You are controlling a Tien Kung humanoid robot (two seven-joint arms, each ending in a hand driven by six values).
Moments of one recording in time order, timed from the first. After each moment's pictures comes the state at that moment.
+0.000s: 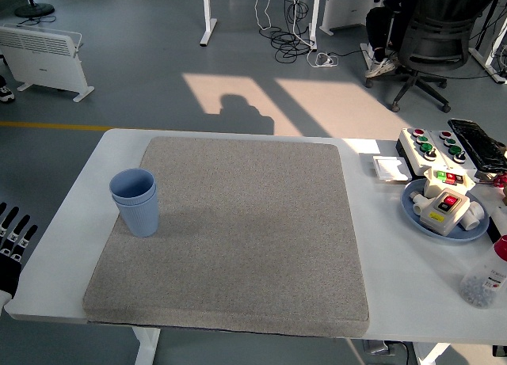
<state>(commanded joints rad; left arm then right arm) 0.07 0.19 -1.66 -1.41 0.49 0.03 -0.20 0.20 -0.20 0.50 0.23 -0.72 -0.17 -0.14</state>
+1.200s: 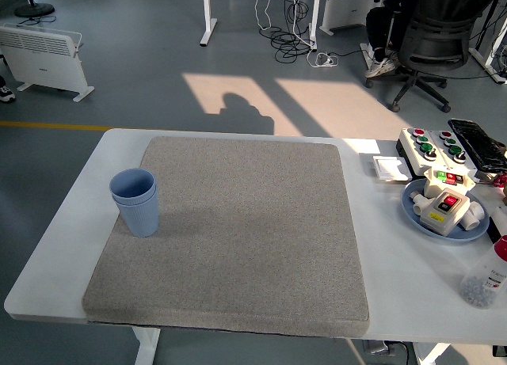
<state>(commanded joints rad) 0.09 0.20 -1.71 -1.36 0.50 0.18 -0.23 0.18 -0.20 0.52 0.23 -0.76 -0.16 -0.16</state>
